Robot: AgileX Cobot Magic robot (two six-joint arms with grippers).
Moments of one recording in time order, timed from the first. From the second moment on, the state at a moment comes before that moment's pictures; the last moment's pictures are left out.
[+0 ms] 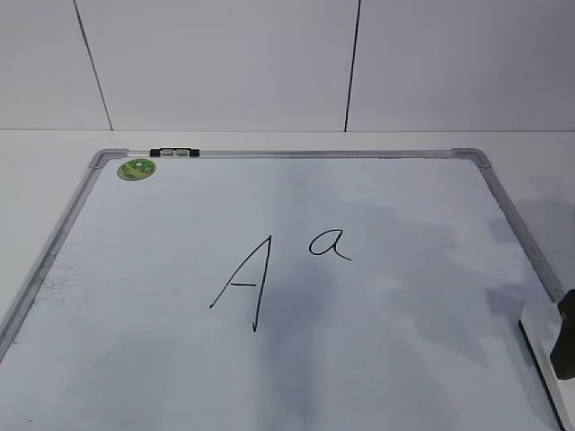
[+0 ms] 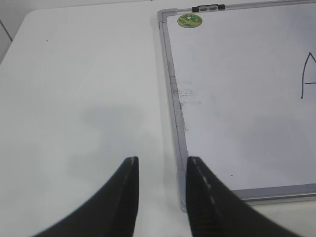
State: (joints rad) left arm 0.00 0.01 -0.51 -0.08 1.11 0.07; right arm 0.06 1.33 -0.73 0.11 0.98 0.01
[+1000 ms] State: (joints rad) left arm 0.00 0.01 -0.51 -0.08 1.11 0.07; right arm 0.06 1.44 -0.73 0.09 0.91 0.05
